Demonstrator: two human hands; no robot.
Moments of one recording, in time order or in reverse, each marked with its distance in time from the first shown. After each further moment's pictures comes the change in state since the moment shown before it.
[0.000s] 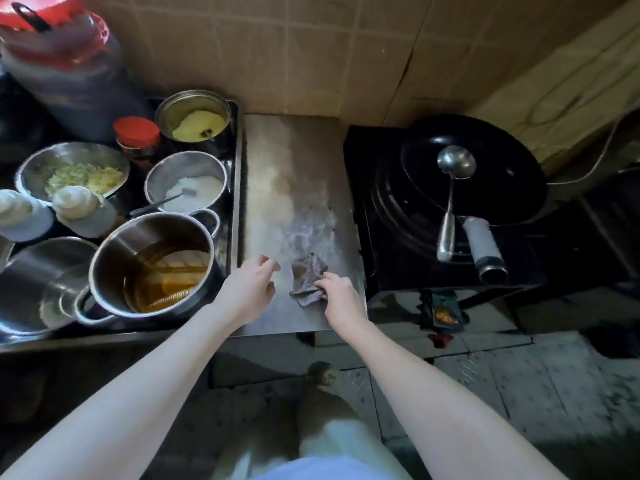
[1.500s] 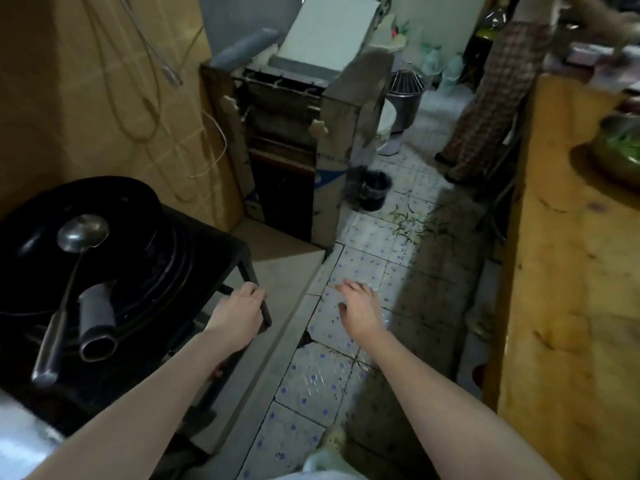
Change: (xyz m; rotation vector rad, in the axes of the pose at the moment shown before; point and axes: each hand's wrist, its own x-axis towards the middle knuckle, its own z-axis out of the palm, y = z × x) left_hand 0.050 0.467 0.155 0.476 -0.274 0.897; right_hand -0.318 0.374 -0.117 0.127 0.488 0.905
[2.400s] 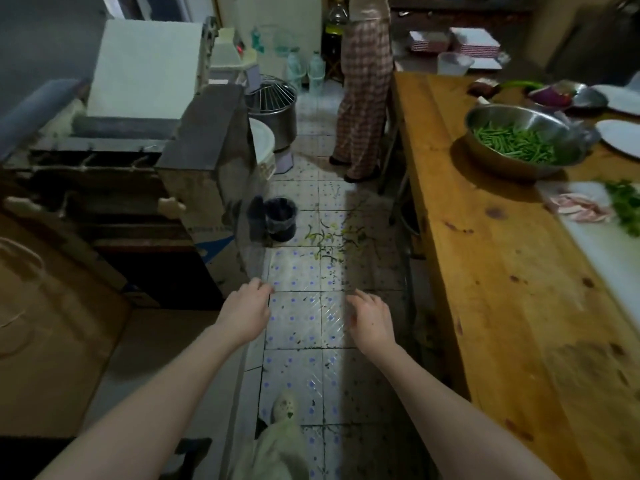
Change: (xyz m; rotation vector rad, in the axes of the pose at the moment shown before) left_hand 0.351 0.164 -0.056 0.110 -0.029 0.409; right_hand 0.157 0.198 -0.088 0.099 0.193 0.483
